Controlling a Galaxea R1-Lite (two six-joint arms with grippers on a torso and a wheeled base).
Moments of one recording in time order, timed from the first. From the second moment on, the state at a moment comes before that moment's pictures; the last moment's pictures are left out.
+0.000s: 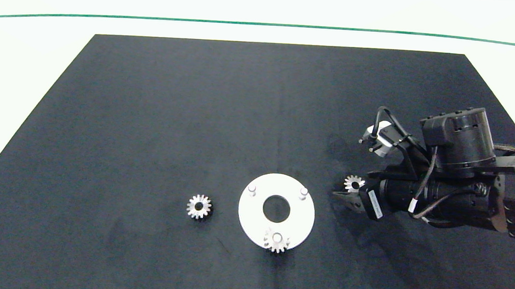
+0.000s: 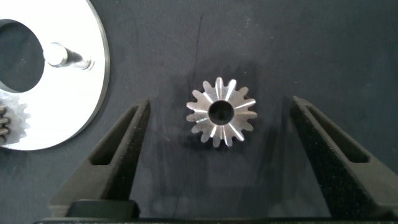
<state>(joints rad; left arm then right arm) -0.06 0.39 -0.66 0.42 0.01 0.02 0.49 1.63 -1.00 -0.04 -0.09 -0.16</state>
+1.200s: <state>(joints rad) -0.07 0.39 -0.67 0.42 0.01 0.01 0.49 1.65 -1.00 -0.04 -0.09 -0.16</state>
